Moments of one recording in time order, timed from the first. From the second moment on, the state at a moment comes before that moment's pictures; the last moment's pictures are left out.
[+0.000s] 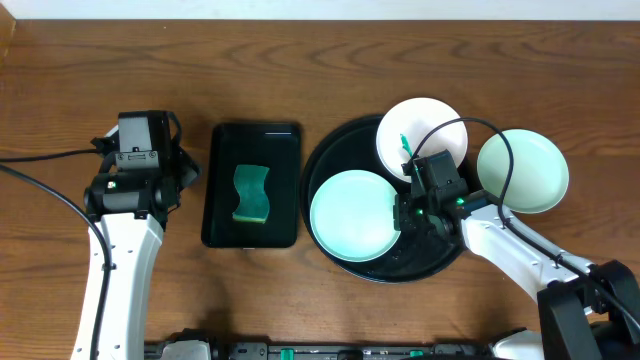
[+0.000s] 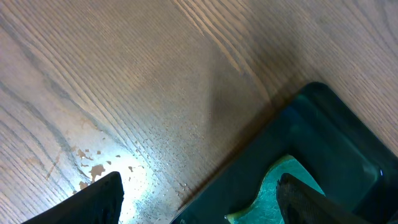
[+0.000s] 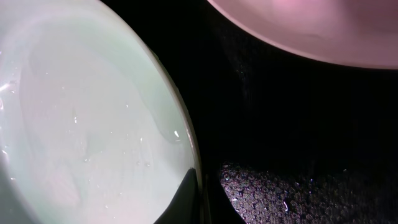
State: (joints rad) left arm 0.07 1.25 1.09 -0.92 -0.27 -0.67; right arm 0.40 1.55 0.73 -0.35 -0.20 0.37
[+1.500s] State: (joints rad) left arm 0.07 1.25 1.09 -0.92 -0.27 -0.67; right arm 0.39 1.53 0.73 -0.38 -0.20 0.35
